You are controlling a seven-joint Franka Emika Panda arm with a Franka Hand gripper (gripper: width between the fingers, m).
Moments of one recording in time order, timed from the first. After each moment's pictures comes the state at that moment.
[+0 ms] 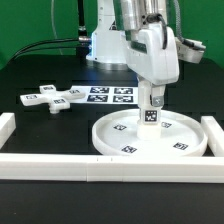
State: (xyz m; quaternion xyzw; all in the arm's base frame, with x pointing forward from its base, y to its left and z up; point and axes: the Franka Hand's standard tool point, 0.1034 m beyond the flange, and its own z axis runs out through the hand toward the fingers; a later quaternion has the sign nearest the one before) arm 0.547 0.040 0.069 -0.77 0.63 -0.01 0.09
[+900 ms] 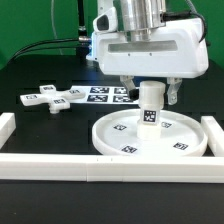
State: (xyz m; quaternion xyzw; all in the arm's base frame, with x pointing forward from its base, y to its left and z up) arm 0.546 0.040 0.068 -0.93 0.36 -0.03 0.09
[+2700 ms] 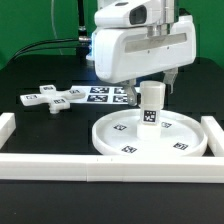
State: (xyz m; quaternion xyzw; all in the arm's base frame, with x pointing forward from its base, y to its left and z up) arm 0.552 0.037 0.074 -0.92 -0.39 -0.05 0.01
